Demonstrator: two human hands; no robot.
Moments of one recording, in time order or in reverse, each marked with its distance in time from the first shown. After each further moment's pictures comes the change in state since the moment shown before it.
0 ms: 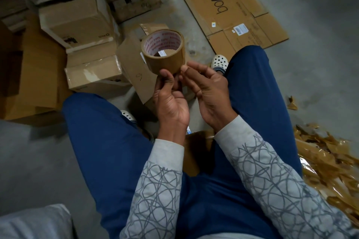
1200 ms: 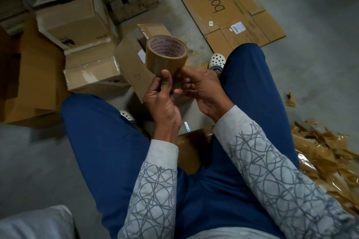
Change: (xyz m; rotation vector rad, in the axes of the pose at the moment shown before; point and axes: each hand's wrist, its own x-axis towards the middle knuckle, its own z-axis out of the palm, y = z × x) left_hand 0.002 -0.001 -0.017 0.322 -0.037 0.214; right_hand 0.010 -0.005 0.003 -0.274 -0.062 0.157
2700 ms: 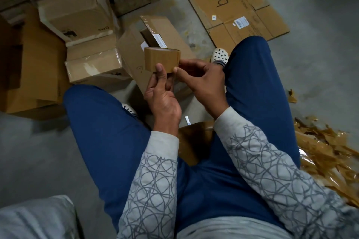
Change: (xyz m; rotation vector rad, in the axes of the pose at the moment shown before) left_hand 0.000 0.003 -0.010 -0.209 0.150 -0.083; right_hand 0.008 0.034 -0.016 -0.515 0.124 -0.461
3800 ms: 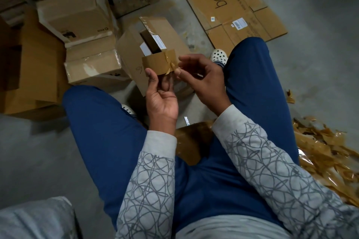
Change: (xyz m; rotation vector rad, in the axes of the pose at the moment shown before) left_hand 0.010 0.007 -0.008 -0.298 -0.035 -0.222; right_hand 0.005 0.007 -0.009 0.104 -0.124 -0.231
